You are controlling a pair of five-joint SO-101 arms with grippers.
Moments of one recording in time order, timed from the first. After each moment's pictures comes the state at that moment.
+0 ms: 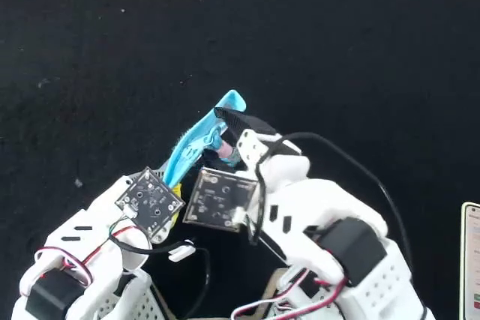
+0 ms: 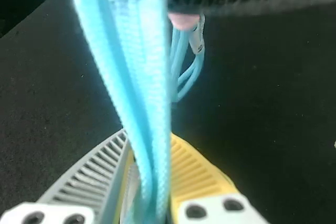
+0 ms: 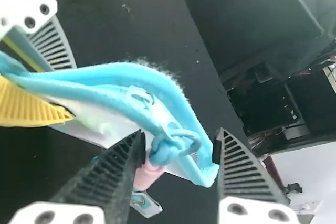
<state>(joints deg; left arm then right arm) 24.5 -97.8 56.0 80.2 -19.9 -40.1 -62.5 35.3 65.7 42.3</state>
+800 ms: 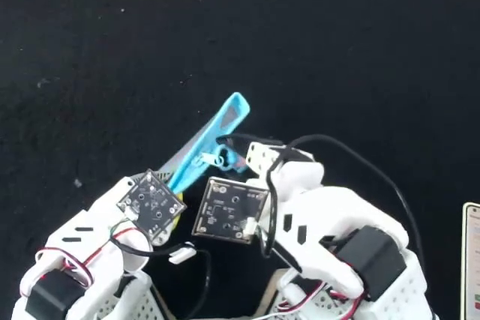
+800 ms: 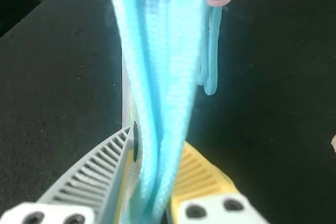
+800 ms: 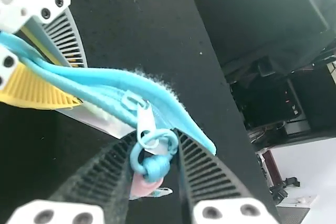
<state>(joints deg) 25.1 -97.8 56.8 80.2 -20.0 -40.0 -64.0 29.1 74.2 42.7</state>
